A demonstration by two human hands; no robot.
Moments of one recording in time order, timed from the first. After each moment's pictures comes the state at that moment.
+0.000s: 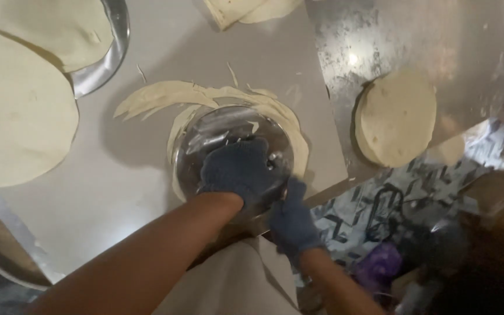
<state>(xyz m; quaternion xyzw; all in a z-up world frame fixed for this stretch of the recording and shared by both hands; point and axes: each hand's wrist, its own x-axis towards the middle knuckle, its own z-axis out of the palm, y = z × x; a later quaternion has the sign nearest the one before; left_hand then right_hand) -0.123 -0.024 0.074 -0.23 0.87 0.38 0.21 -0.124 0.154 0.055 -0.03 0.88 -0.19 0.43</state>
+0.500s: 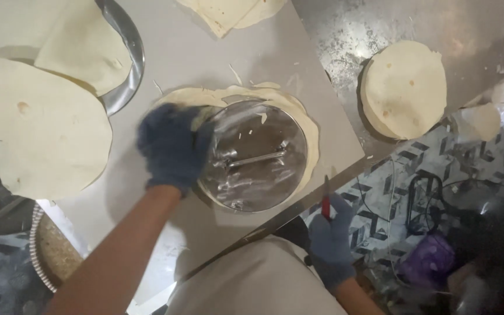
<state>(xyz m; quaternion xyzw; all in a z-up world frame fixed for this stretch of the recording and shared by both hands) -0.037 -0.110 -0.010 -0.21 0.95 0.24 -0.07 -0.031 0.258 -0.005 0.12 0.81 -0.53 0.23</state>
